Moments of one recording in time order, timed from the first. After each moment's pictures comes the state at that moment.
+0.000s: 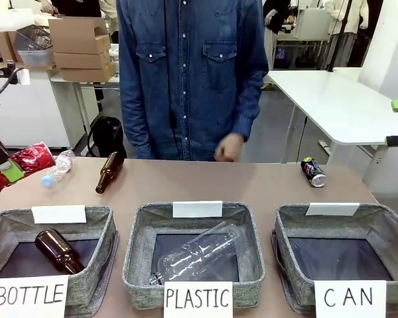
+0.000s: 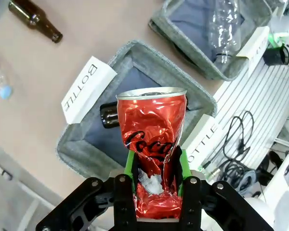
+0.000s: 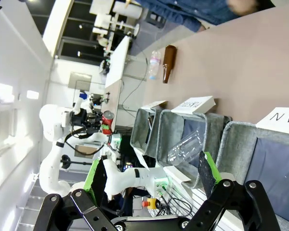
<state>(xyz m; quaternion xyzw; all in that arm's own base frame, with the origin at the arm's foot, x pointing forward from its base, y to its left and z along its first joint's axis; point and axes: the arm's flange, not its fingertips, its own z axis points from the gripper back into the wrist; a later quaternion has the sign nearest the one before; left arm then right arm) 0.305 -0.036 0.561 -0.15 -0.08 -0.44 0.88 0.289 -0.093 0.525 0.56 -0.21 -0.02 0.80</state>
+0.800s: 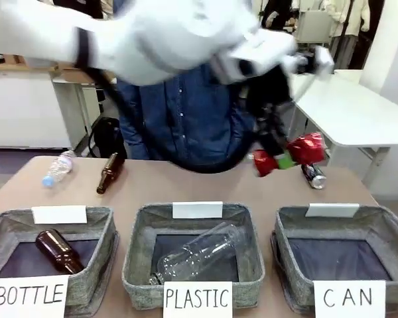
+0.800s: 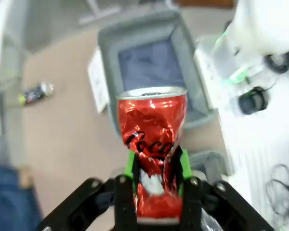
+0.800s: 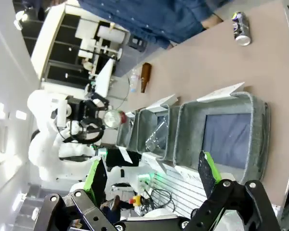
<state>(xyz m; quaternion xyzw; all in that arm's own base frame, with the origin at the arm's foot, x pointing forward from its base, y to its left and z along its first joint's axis) 0.340 -0.512 0.575 -0.20 -0.19 -0.79 0.55 0.170 -0.271 0.565 0.51 -0.26 -0.06 0.82</state>
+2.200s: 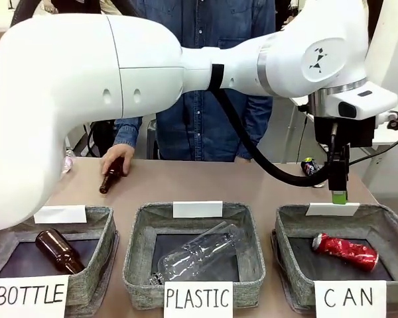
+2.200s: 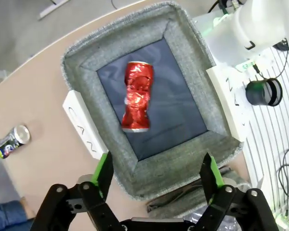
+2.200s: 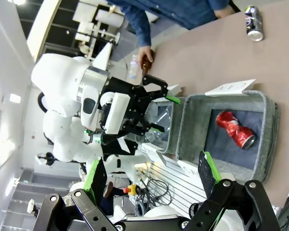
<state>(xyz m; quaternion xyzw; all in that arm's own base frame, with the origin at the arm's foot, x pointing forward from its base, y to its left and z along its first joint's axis) 0.348 -0.666 0.511 -0.15 -0.08 -0.85 0.50 0.185 -0.243 0.581 0.50 -0.24 -0.02 0.83</state>
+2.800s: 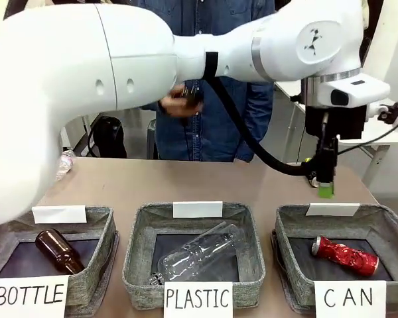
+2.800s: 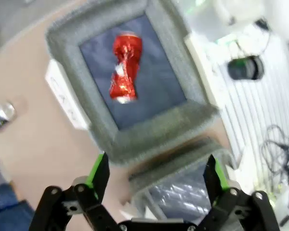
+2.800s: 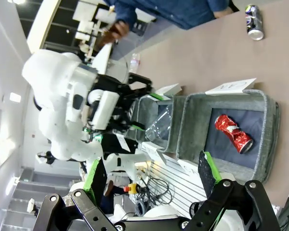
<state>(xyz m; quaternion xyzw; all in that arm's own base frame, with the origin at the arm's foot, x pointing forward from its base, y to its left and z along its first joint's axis) 0.349 -0.632 0.539 -0.13 -0.02 -0.86 0.50 0.188 -0.240 0.581 0.50 -0.24 -0.02 0.83</state>
